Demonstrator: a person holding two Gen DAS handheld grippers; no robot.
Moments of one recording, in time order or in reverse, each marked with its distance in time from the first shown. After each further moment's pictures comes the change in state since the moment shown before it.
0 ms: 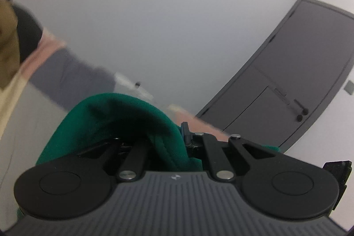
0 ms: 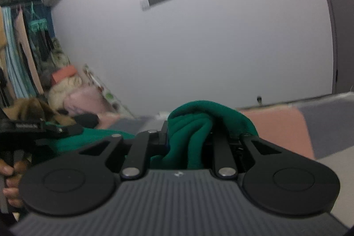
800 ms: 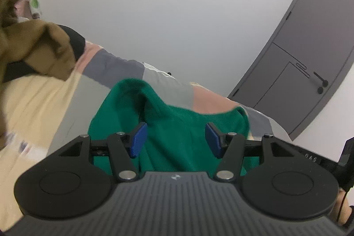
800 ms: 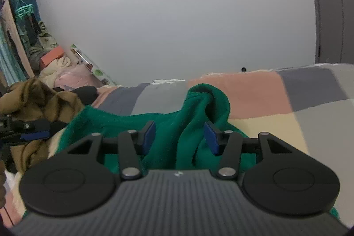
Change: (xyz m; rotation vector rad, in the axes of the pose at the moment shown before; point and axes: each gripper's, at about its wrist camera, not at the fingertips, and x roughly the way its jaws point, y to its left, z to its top) left arm -0.113 -0.065 -0.026 0.126 0.038 0.213; right arm -0.113 0.051 -0.014 0.035 0.090 -0.086
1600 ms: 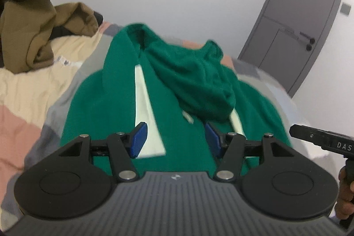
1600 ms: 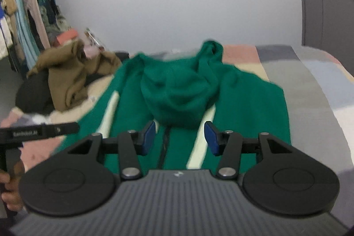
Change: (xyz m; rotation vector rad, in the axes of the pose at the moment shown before) left arm -0.193 -0.069 -0.200 0.125 0.038 0.075; right arm -0.213 0.069 -0.141 -0.068 0.069 -0.064
